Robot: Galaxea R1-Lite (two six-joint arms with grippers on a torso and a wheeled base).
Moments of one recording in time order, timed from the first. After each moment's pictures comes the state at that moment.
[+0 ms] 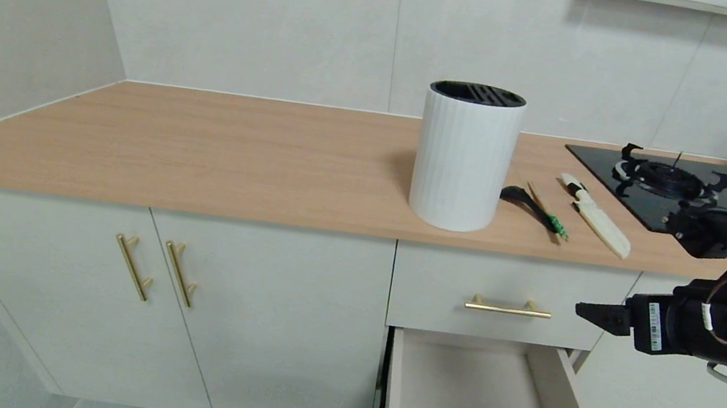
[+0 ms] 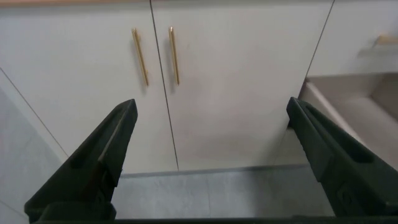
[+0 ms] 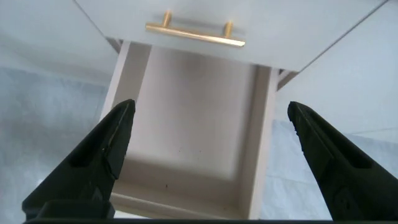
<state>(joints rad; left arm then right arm) -0.01 0.00 0.00 0.00 -0.03 0.01 0.33 1.48 -0.91 0.02 -0.12 0.06</state>
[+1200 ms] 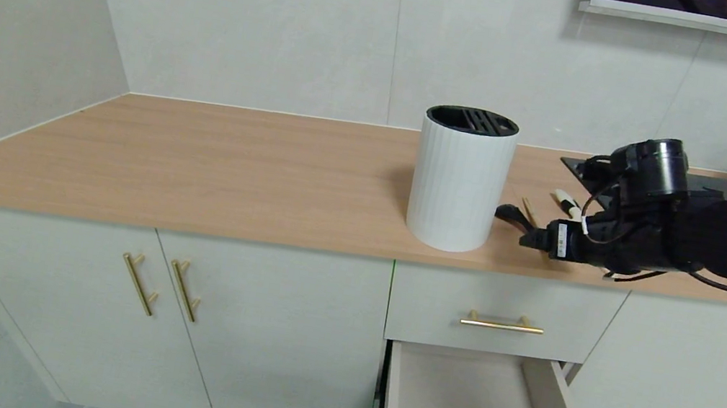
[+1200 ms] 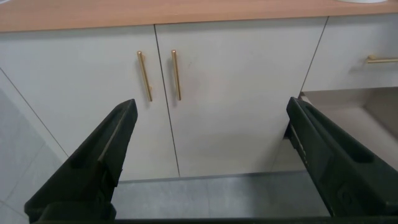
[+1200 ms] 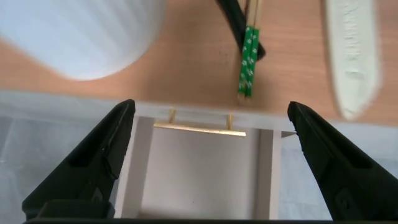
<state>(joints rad) -0.01 0.00 0.00 0.00 -0.03 0.01 0.29 1.95 -1.45 0.10 -0.12 0.15</state>
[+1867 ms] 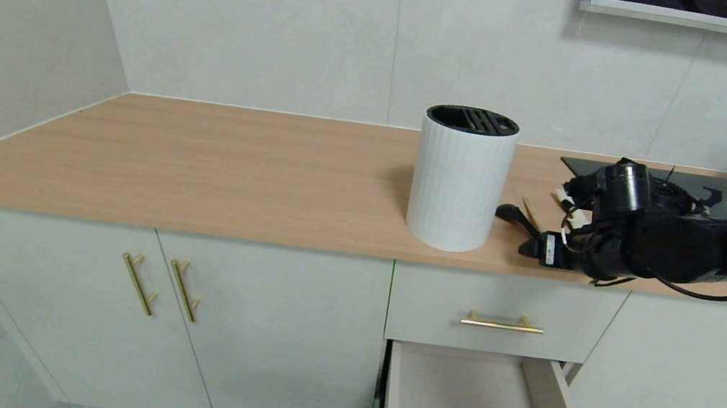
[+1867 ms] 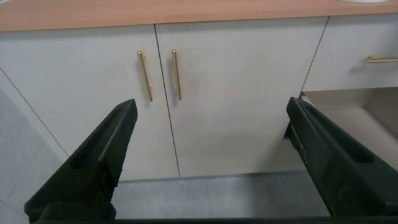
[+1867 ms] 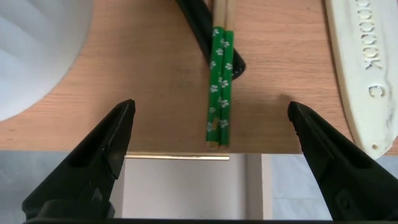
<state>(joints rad) -0.01 0.00 0.00 0.00 -0.03 0.01 0.26 2.08 -1.49 0.03 -0.19 0.15</state>
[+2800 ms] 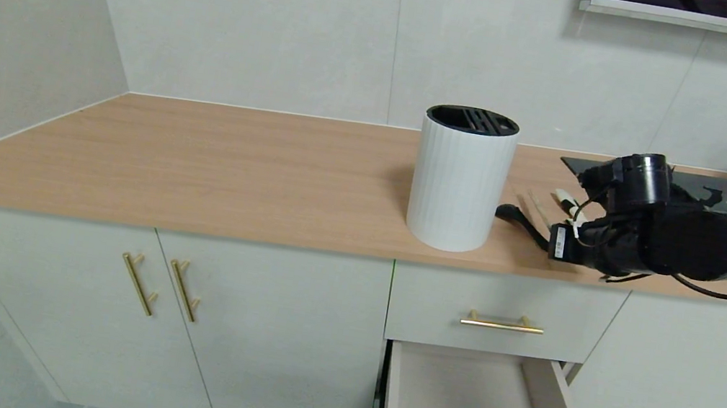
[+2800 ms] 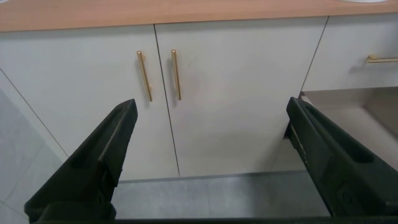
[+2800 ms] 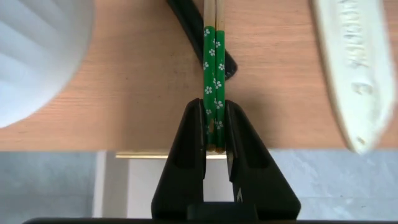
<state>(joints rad) -0.01 0.00 0.00 0.00 -0.03 0.01 0.26 2.01 -1.46 0.04 -0.19 0.19</state>
